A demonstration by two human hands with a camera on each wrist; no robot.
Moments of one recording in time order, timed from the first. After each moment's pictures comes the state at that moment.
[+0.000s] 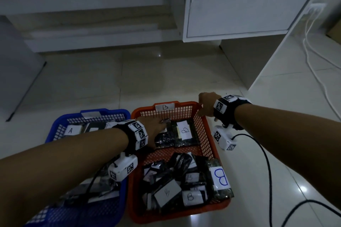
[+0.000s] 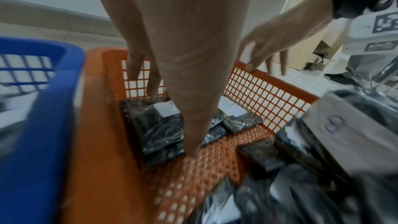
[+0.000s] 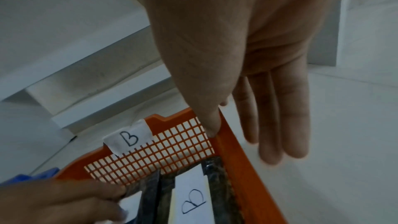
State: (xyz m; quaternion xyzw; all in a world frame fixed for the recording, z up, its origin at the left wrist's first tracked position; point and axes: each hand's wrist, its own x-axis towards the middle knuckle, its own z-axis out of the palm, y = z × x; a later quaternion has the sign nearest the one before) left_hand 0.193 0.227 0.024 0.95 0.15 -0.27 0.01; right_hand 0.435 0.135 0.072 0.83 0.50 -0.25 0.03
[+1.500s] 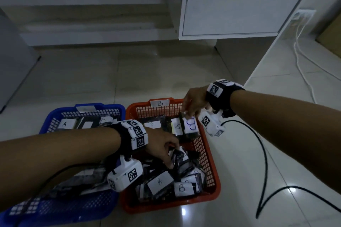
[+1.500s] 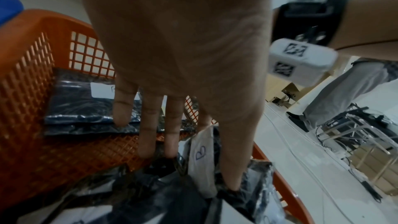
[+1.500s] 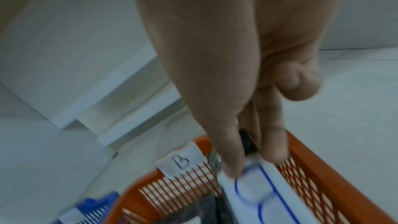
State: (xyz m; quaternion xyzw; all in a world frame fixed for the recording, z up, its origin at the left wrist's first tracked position) left_hand 0.205 0.151 0.085 0.86 0.18 -0.37 0.31; right_hand 0.405 0.136 0.128 0.73 0.56 -0.36 0.13
